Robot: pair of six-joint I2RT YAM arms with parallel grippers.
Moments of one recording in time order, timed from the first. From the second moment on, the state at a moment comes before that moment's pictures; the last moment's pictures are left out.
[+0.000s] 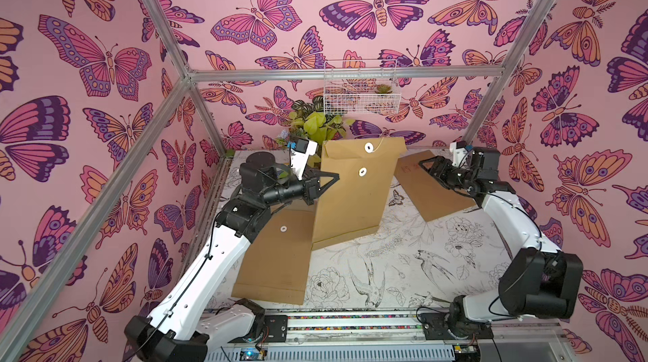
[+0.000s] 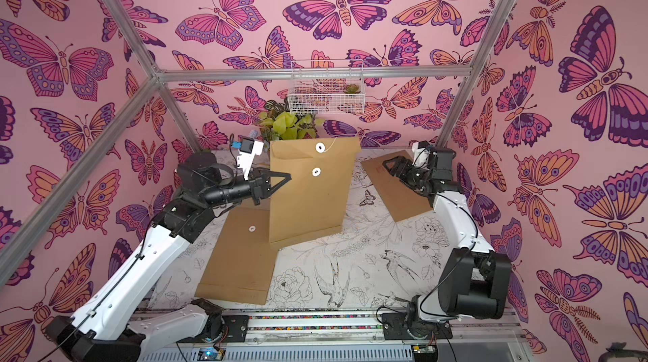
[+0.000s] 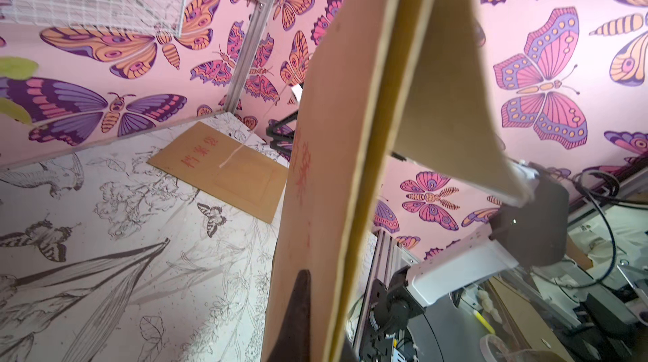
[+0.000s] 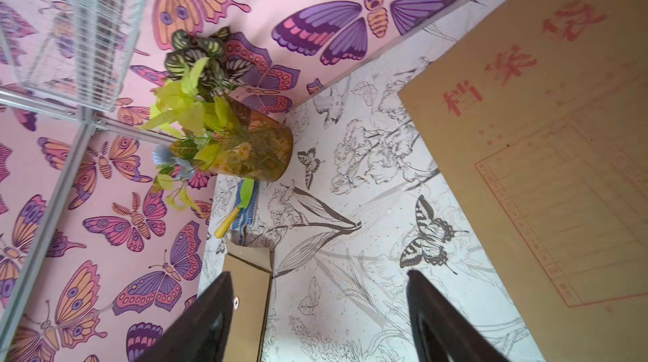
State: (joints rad) left arm -0.42 1.14 1.25 -0.24 0.75 -0.38; right arm -0.12 1.44 1.16 -0.27 -0.65 0.57
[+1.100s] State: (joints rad) left arm -0.38 1.41 1.67 -0.20 1.08 -0.40; right arm 0.05 1.19 1.27 0.22 -0.90 0.68
